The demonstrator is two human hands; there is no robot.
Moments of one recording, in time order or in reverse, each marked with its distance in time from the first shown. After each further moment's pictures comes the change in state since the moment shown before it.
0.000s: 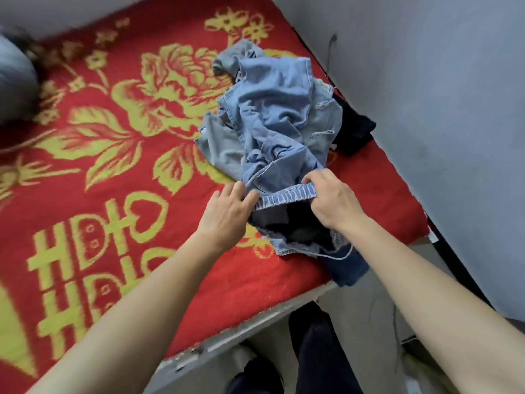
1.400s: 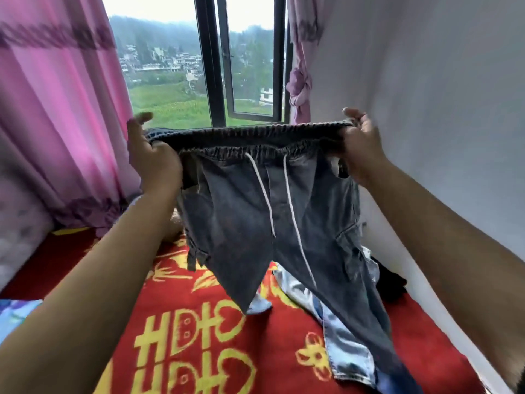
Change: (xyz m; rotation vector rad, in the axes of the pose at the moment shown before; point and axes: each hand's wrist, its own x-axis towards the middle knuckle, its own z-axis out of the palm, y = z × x) left_hand -0.269 -0.183 -0.438 -0.875 1.602 -0.683; right_hand -0.142 -0.388 -0.318 1.247 0.504 -0.391
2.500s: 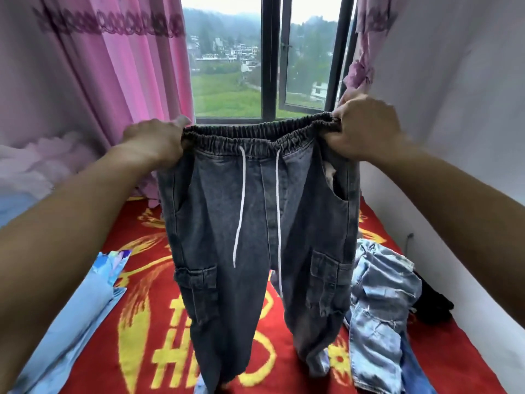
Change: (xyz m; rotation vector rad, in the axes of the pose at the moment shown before) left_hand 0.069 -0.003 -0.095 1.397 -0.656 0.337; right_hand -0.016 -0.019 0.070 -1.425 -0.336 -0.751
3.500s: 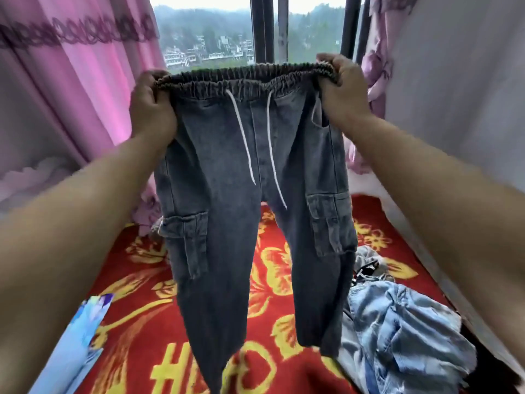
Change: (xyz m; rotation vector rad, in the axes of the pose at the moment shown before) left_hand 0.261 0.092 0.056 -1.213 0.510 -0.138; right_hand 0.253 0.086 0.166 0.949 0.252 0.280
